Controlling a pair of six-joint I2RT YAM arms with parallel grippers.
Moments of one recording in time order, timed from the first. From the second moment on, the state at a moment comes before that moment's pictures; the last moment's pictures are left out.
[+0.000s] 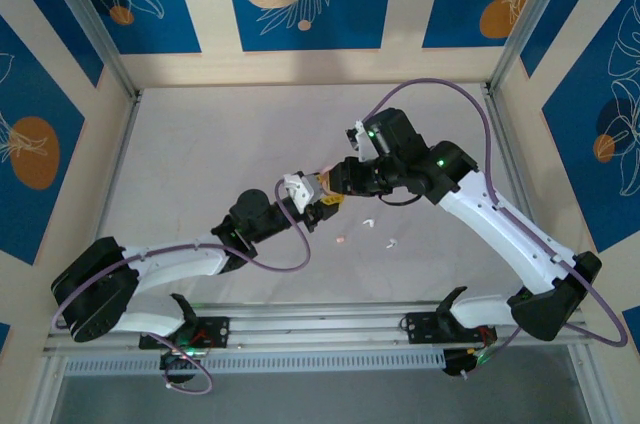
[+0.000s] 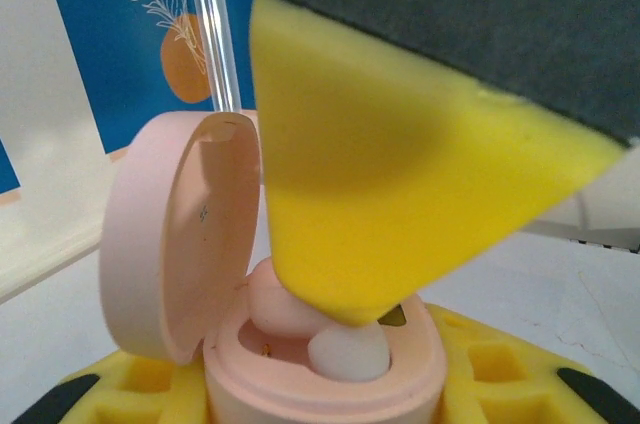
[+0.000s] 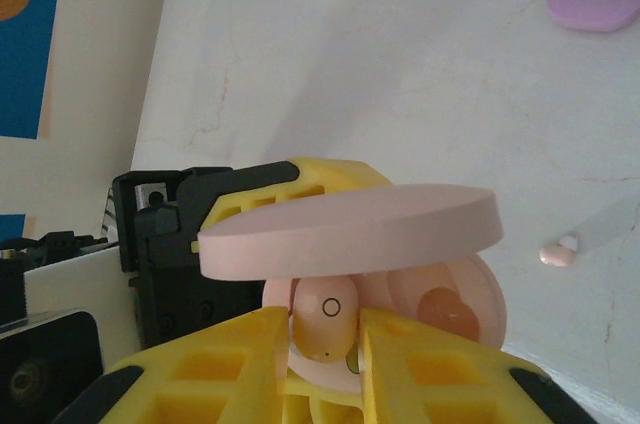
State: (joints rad) left arm -0.91 1.32 0.58 0.80 0.17 0.06; right arm 0.72 1.29 1.44 -0.98 -0.30 0.65
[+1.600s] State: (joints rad) left arm -0.91 0.90 0.47 0.60 -0.11 0.18; right arm 0.60 1.45 0.96 -0.80 -0.42 0.71
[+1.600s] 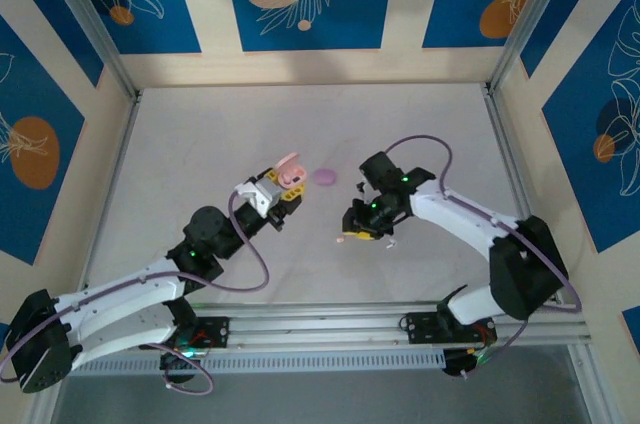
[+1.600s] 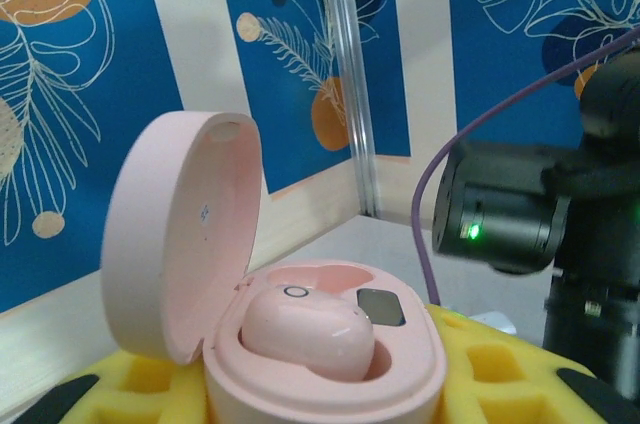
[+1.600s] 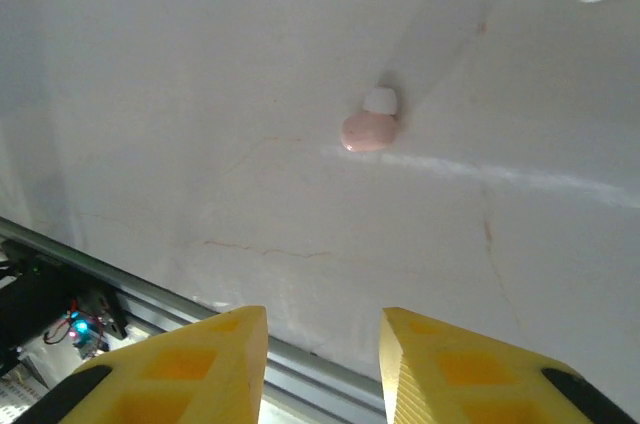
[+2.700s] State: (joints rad) left arm -0.91 0.90 0.46 0.55 -0.11 0.18; right arm 0.65 1.84 1.15 -0.82 -0.32 0.43
